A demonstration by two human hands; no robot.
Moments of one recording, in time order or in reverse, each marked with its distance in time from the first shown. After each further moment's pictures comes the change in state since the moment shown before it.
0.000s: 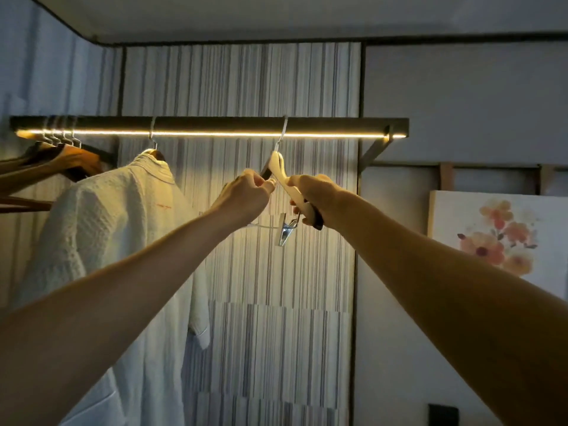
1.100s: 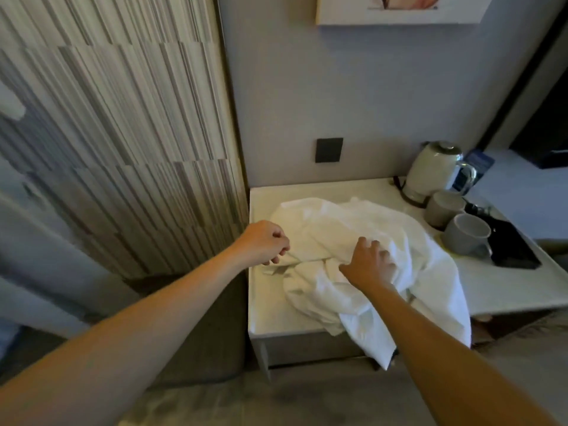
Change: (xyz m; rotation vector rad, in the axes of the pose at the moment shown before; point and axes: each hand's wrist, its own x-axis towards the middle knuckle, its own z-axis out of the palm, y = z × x) left_hand -0.370 -0.061 0.438 0.010 -1.115 -0.517; right_hand -0.295 0.657 -0.183 -1.003 -0.028 0.843
